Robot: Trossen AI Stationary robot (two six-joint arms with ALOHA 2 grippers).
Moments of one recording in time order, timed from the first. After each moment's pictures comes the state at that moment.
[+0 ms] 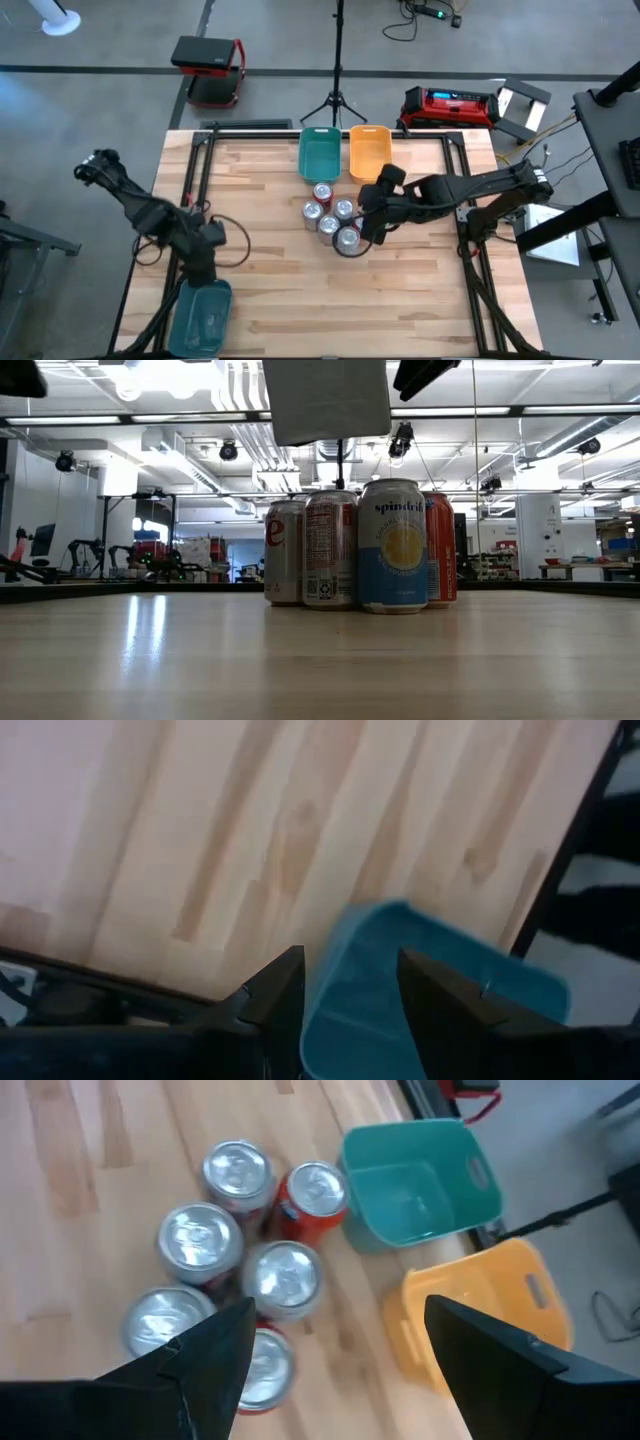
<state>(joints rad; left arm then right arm) -0.65 1.07 1.11 -1.33 -0.01 -1.05 0.22 1.58 1.60 -1.11 0.51 0.35</state>
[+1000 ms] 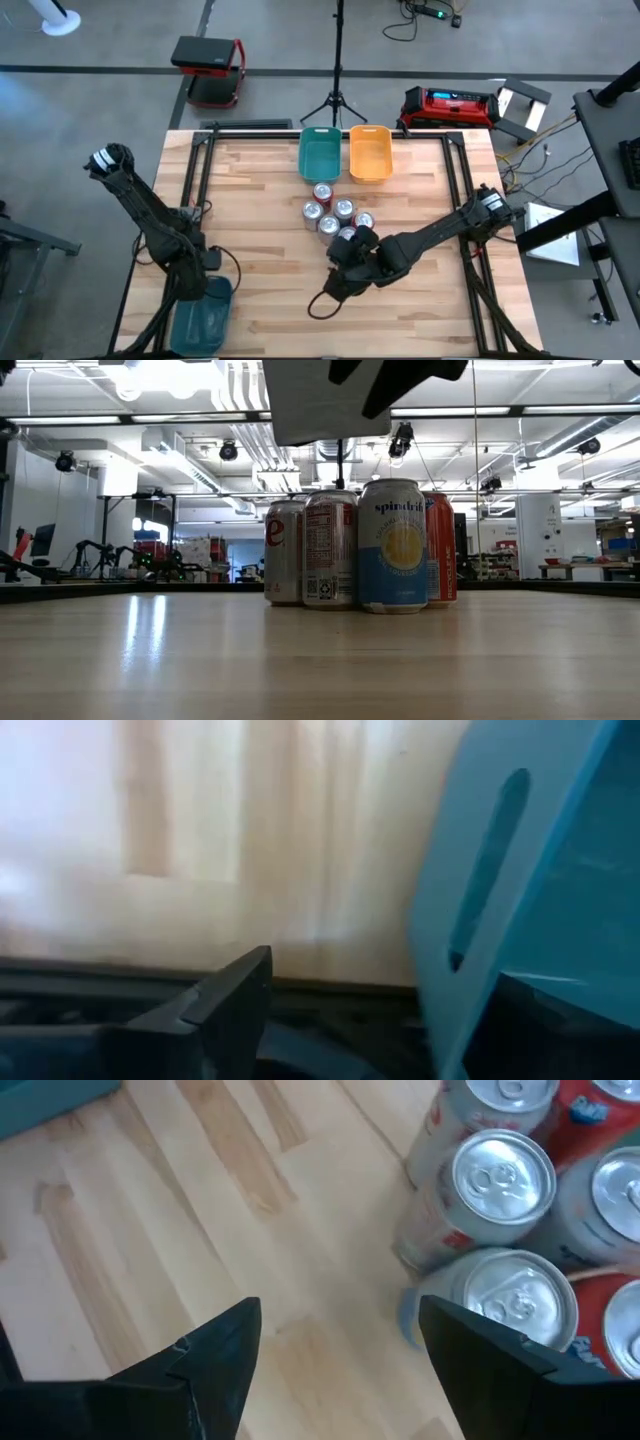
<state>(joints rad) -0.93 1.10 0.58 -0.99 0.10 -1.07 0.44 1.96 1.80 -1.02 0.43 0.90</state>
